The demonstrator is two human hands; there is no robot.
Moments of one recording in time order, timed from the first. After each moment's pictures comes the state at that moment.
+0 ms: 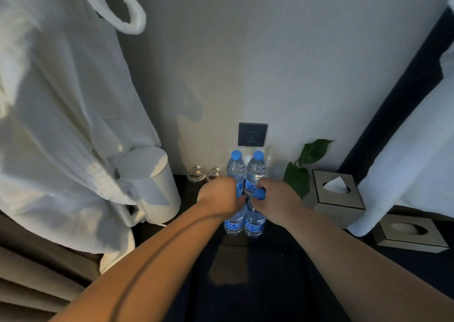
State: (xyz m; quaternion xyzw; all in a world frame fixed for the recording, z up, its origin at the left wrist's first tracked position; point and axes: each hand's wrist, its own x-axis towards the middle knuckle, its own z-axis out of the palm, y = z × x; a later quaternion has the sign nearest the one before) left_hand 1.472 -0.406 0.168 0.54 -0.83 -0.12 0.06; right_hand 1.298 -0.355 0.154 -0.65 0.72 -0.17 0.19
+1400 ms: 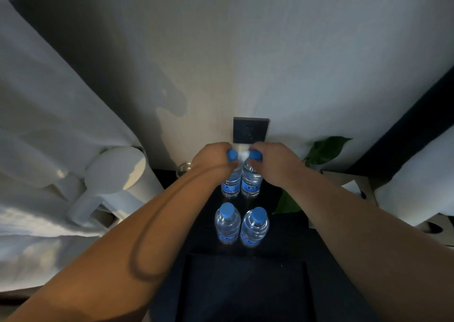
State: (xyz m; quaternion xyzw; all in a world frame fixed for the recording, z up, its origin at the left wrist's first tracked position) left_hand 1.438 -0.531 0.158 0.60 -0.76 -0.22 0.10; right_hand 1.252 -0.487 0.150 -0.70 0.67 -0.17 0.16
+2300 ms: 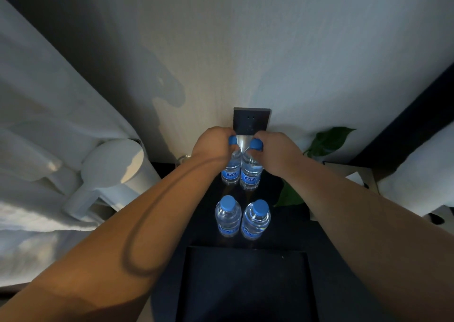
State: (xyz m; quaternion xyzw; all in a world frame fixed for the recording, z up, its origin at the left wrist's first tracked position) left_hand 1.437 -0.545 0.154 0.54 -0.80 -0.21 0.14; right_hand 1.255 -0.491 0.150 -0.69 0.68 -0.18 0.17
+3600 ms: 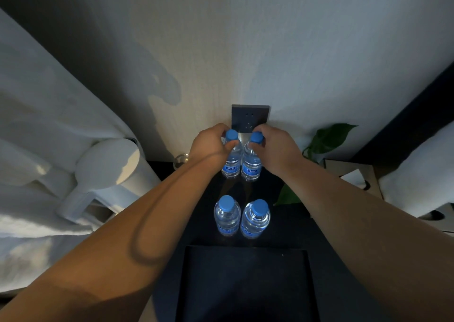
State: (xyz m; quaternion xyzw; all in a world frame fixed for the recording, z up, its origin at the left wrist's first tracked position) left_hand 1.441 -0.545 0.134 0.58 -0.73 -0.26 0.24; right_hand 1.255 -0.493 0.142 -0.66 0.69 -0.26 0.16
